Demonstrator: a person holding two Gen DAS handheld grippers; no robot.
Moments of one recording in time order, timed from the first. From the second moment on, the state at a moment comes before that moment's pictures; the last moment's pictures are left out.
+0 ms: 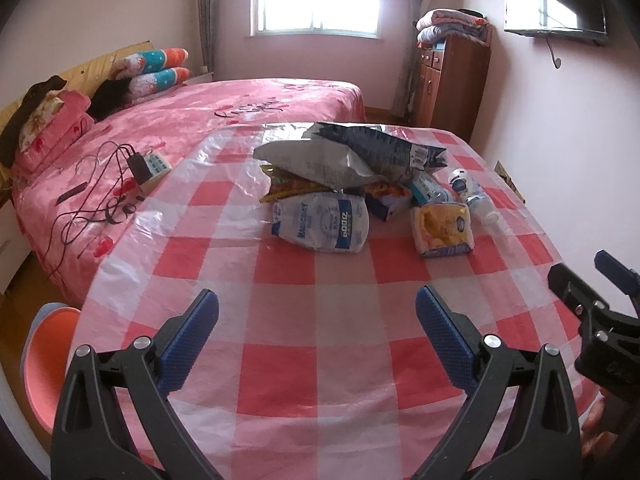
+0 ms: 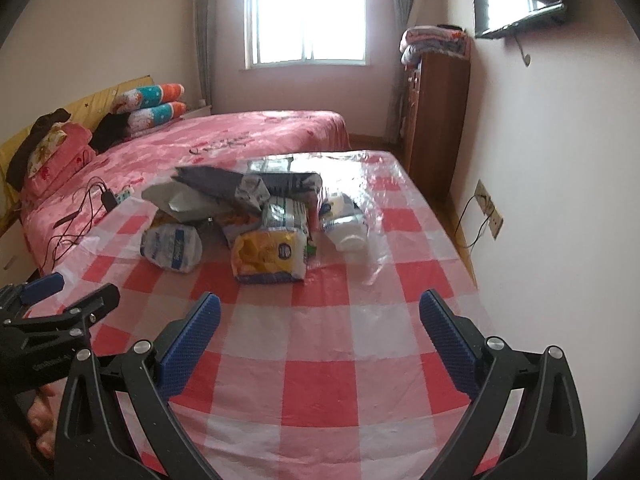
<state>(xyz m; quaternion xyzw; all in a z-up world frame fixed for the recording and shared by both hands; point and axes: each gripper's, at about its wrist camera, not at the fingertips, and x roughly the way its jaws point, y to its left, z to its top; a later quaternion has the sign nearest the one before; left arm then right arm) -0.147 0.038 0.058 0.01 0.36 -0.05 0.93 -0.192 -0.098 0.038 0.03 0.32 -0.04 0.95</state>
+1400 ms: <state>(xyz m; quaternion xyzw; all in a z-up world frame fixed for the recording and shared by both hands) 0.061 0.100 0.036 -0.29 0.45 -0.16 0.83 0.061 -0.103 0.029 0.19 0.43 0.31 0.83</state>
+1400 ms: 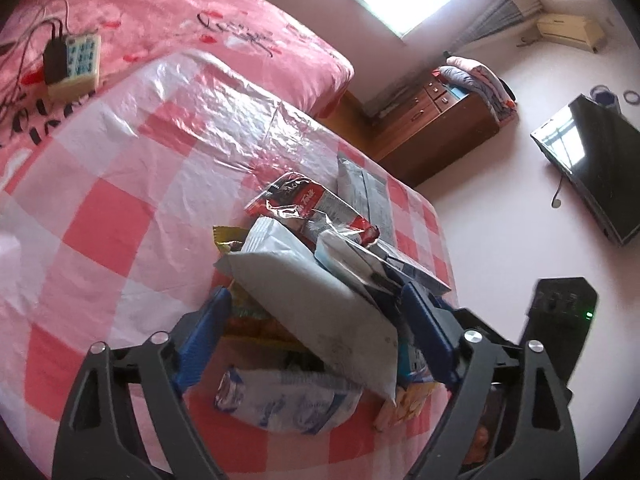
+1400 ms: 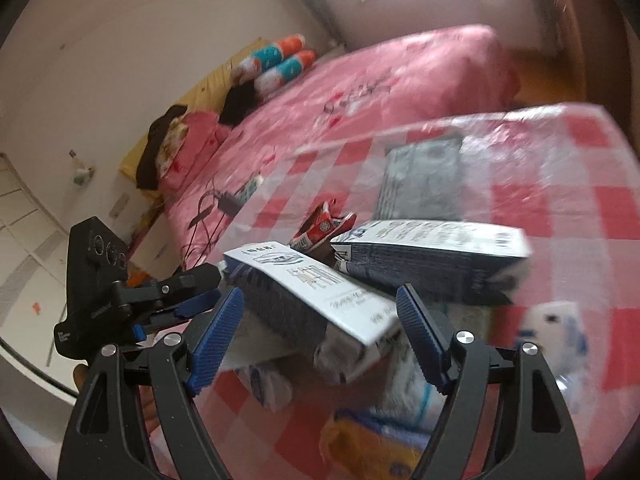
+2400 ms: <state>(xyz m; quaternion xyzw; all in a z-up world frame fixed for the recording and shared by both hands) 0.058 0.094 0.020 -0.25 0.45 -0.15 0.84 0.028 -0.073 0.002 0.17 0.43 0.32 0.83</state>
